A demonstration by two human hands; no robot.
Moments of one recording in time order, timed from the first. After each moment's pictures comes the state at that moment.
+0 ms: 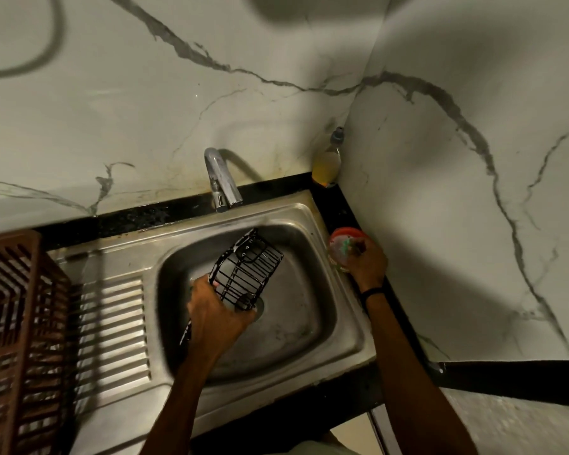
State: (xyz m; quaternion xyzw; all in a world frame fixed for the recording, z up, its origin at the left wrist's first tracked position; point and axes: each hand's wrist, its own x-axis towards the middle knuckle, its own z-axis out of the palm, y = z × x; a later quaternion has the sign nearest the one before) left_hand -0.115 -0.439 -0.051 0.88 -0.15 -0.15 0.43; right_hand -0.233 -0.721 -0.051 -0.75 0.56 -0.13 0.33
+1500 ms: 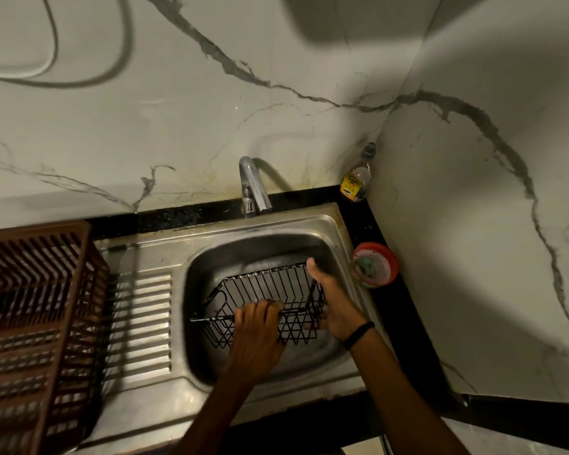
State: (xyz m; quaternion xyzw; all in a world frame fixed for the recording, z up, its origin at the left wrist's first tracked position) left_hand -0.154 -0.438 -0.081 0.88 -0.44 0.04 0.16; right_hand -0.200 -0.610 -0.006 -0.46 0.51 0.05 0.72
